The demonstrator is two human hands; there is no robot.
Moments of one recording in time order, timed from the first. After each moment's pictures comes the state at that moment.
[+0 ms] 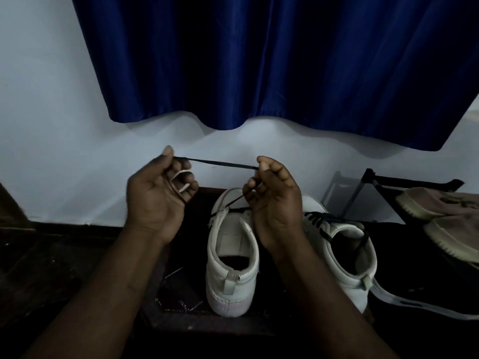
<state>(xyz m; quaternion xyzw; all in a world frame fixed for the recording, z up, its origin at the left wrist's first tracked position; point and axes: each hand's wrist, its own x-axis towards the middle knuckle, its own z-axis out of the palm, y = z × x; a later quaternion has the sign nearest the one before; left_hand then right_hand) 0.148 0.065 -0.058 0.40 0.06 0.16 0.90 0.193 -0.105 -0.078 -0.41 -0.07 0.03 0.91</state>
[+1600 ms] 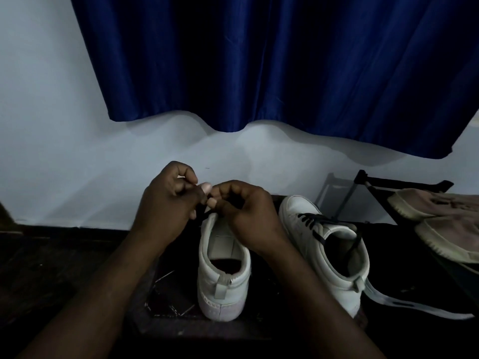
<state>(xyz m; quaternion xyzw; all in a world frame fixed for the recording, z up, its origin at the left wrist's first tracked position) 0.150 0.057 -0.080 0.77 0.04 0.21 0.60 0.187 -0.103 -0.092 -0.76 -0.24 -0.03 0.60</state>
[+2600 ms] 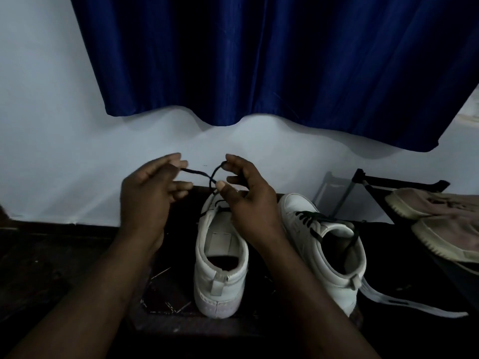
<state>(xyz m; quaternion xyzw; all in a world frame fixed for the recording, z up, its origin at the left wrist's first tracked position) 0.152 0.057 -0.078 0.59 0.14 0.26 0.75 0.193 -0.104 -0.092 -0.76 -0.18 -0.08 0.62</state>
